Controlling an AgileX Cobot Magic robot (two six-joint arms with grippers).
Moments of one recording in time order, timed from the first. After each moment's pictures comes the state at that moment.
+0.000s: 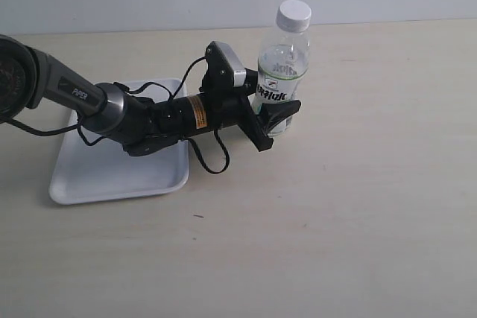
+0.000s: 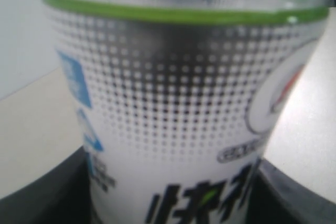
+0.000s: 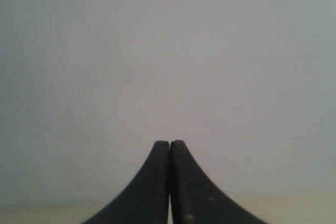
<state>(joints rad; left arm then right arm) -0.53 2.49 -1.36 0.75 -1.07 -0.25 -0.08 0.94 -0.97 0.12 0.17 0.01</state>
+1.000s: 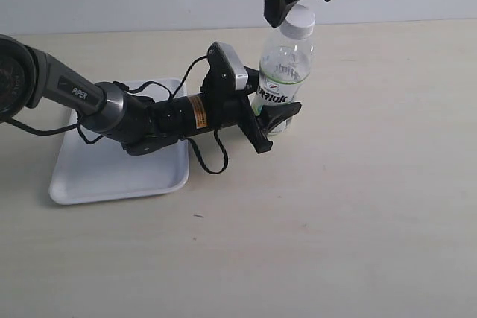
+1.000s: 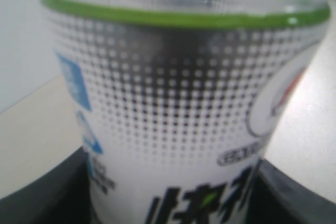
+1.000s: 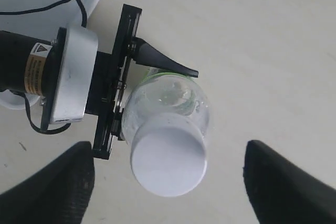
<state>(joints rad) -0.53 2.49 -1.36 0.77 -1.07 -0.19 0.35 1.84 -1.79 0.03 1.22 -0.13</state>
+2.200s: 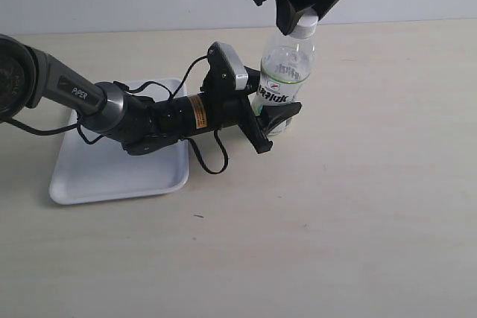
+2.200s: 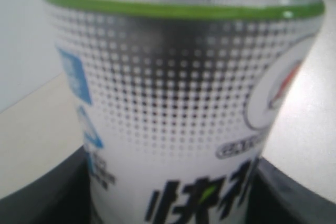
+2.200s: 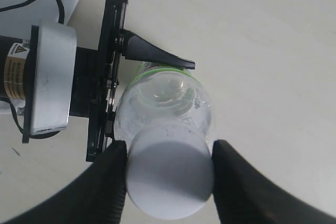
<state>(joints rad) -0.53 2.49 -1.36 0.78 -1.07 -0.19 0.35 1.89 -1.79 0.00 1.23 -0.06</state>
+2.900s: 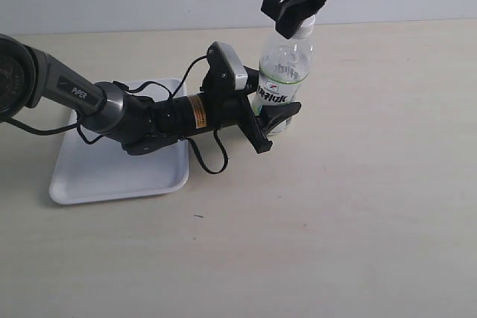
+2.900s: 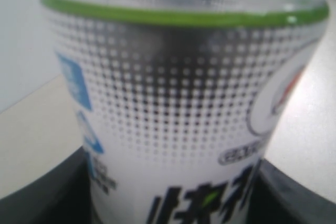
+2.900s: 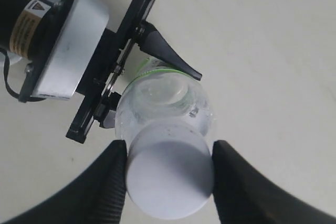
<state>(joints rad) -0.53 2.49 -1.36 0.78 -1.07 -0.19 0.35 1.89 -1.79 0.02 1.22 -0.41</state>
